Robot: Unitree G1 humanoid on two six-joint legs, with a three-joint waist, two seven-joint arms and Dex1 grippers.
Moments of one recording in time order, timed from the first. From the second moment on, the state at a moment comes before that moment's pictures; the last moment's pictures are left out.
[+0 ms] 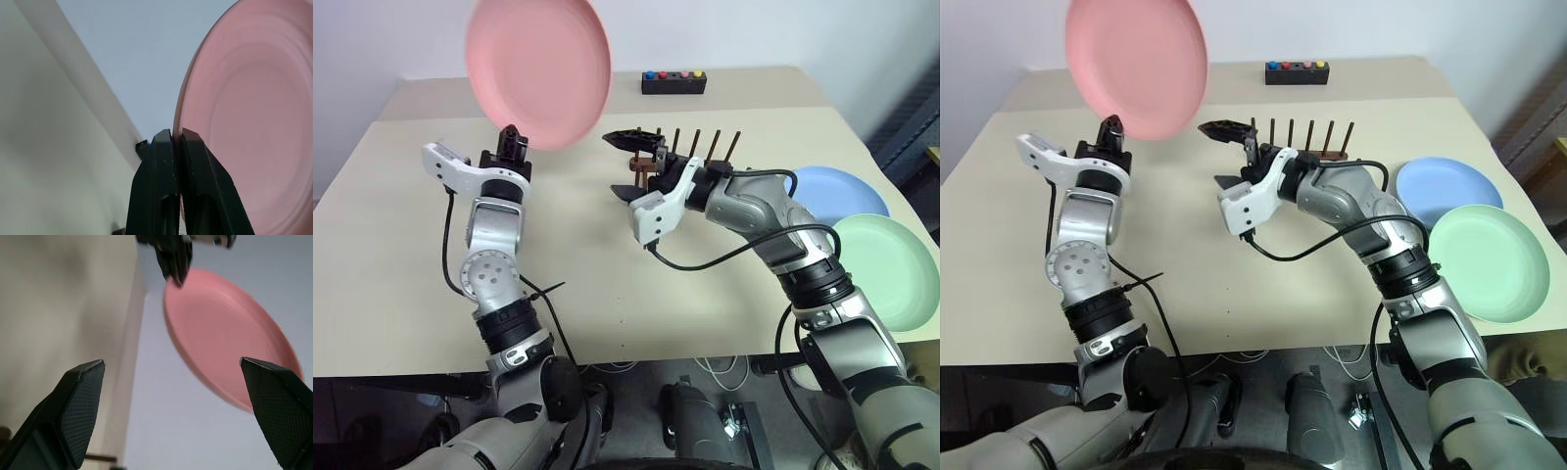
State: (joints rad) left arm -0.67 -0.15 0.55 -0.12 -0.86 0.46 0.18; right arm -0.89 -0.45 0.32 0.15 -0.71 -0.45 0.50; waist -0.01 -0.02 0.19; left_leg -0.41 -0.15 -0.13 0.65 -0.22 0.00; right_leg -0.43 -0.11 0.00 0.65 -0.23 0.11
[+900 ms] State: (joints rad) left arm -0.60 -0.16 0.36 -0.13 -0.84 0.37 0.21; right arm -0.94 -0.42 0.42 0.34 -0.79 -0.28 0.40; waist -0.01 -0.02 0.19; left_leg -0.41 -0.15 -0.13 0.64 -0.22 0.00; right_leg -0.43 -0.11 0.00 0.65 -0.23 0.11
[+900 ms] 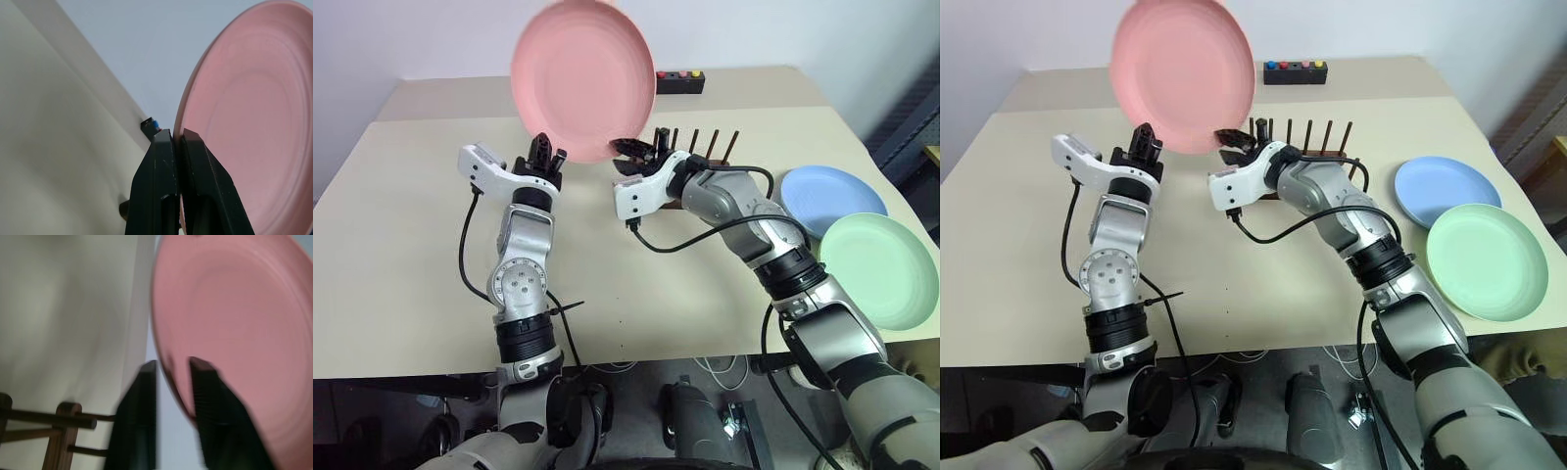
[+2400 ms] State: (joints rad) left arm -0.45 0.64 0.26 -0.16 -0.99 0.74 -0.62; right arm -1.02 -0.43 -0.23 0.24 0.53 0.39 0.81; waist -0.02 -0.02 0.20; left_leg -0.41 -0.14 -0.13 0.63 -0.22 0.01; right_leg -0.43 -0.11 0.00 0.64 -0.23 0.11
